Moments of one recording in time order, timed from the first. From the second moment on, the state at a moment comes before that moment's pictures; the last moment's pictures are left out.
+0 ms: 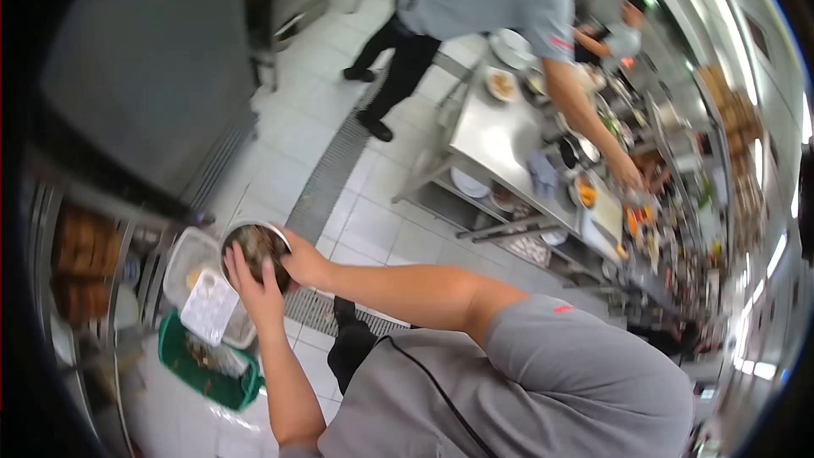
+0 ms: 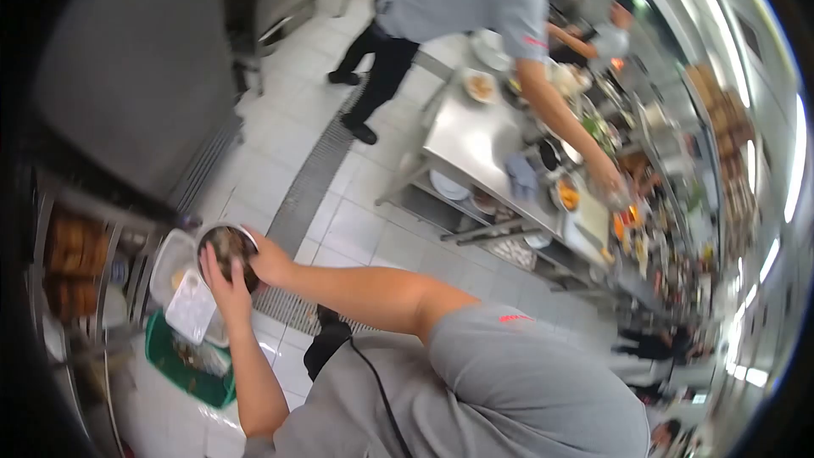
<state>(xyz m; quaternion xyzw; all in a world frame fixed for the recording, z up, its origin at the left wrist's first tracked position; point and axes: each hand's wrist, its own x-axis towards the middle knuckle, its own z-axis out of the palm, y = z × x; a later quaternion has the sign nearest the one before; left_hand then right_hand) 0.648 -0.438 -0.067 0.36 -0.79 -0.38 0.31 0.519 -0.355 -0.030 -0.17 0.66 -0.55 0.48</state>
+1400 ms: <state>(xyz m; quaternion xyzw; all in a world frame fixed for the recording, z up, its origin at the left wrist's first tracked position) 0.037 0.171 0.022 -0.29 -0.86 -0.40 -0.09 0.140 0.405 -0.062 0.44 0.55 -0.70 -0.06</state>
